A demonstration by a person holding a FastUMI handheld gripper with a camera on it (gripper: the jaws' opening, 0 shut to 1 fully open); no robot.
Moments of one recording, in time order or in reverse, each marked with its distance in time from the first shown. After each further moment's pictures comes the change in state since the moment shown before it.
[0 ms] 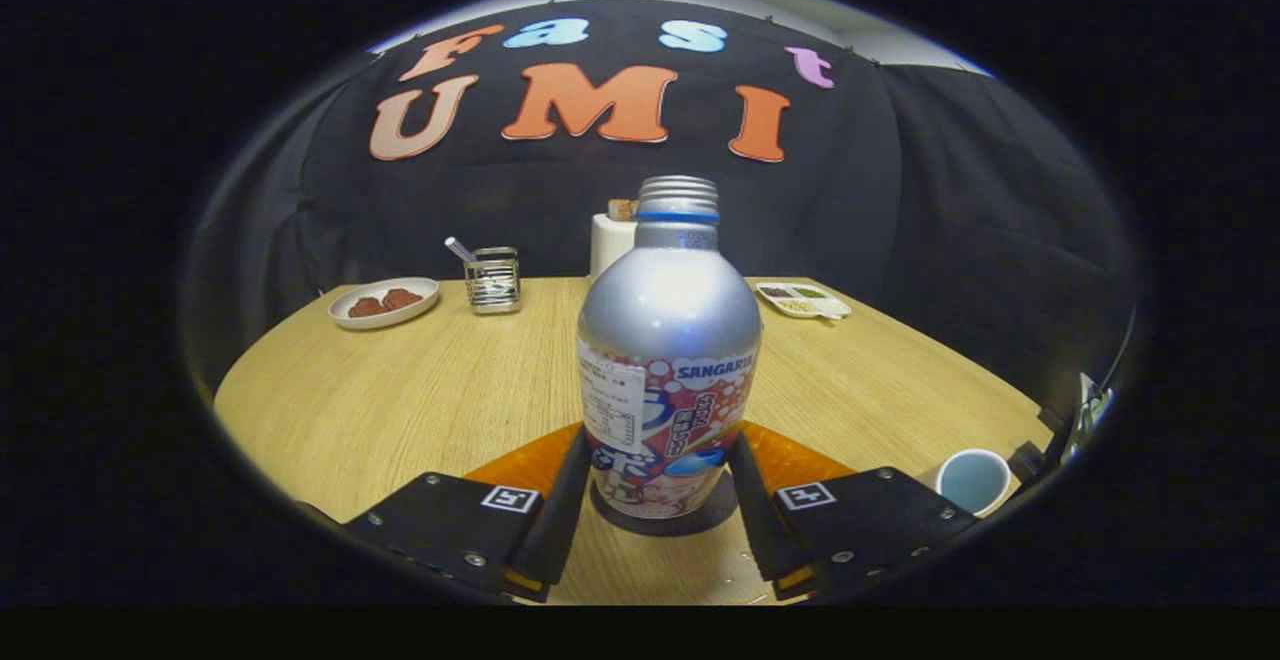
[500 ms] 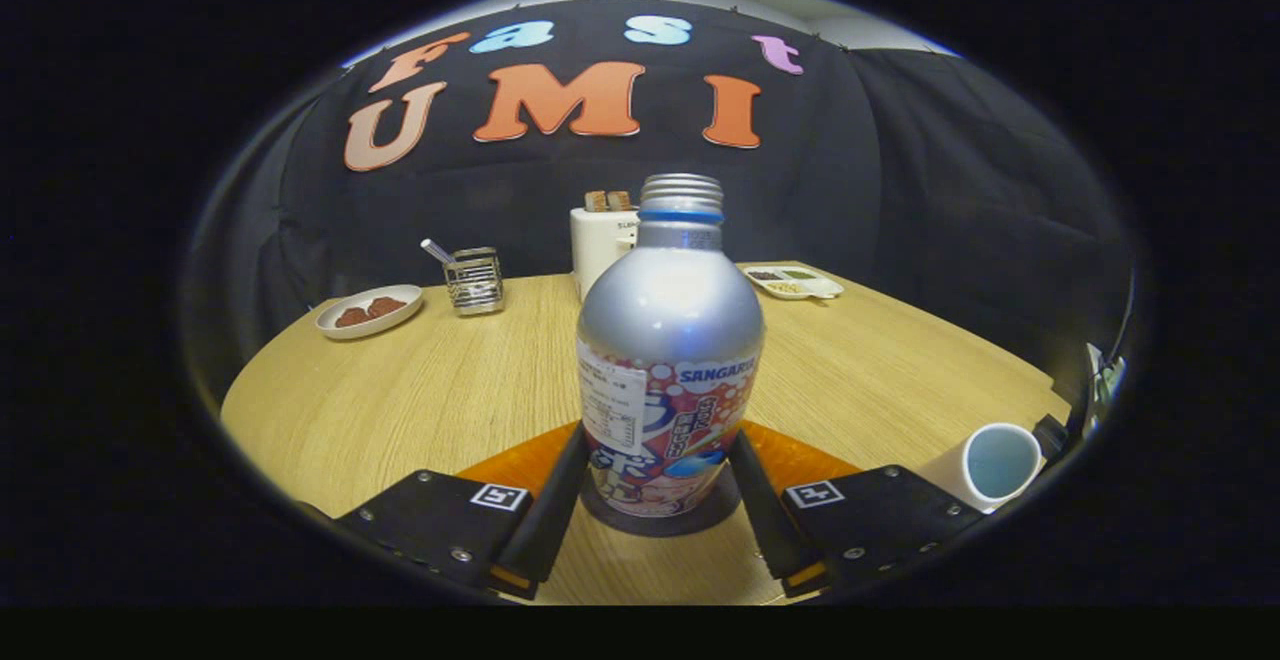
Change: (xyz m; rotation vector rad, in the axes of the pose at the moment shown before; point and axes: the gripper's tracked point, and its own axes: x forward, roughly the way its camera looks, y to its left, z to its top) arm 0.006 -0.008 -0.017 0.101 0.013 -0.007
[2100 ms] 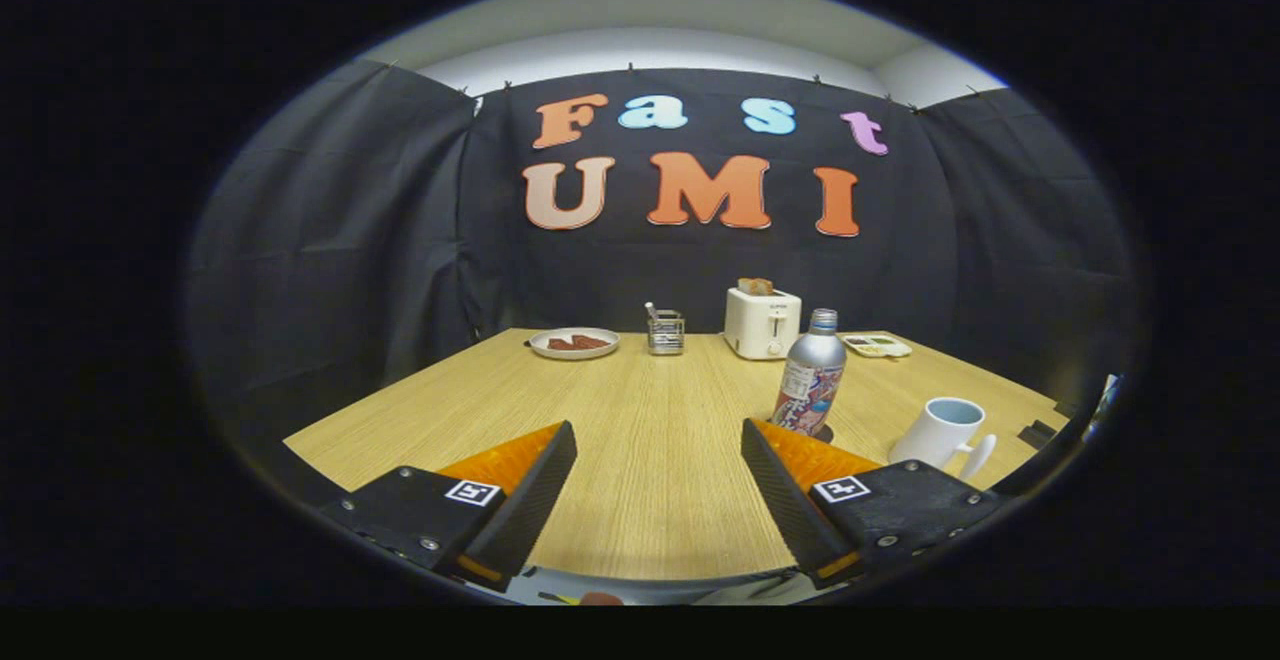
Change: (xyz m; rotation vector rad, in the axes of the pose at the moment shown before) arm -0.232 0.098 -0.005 -0.098 -0.287 0.325
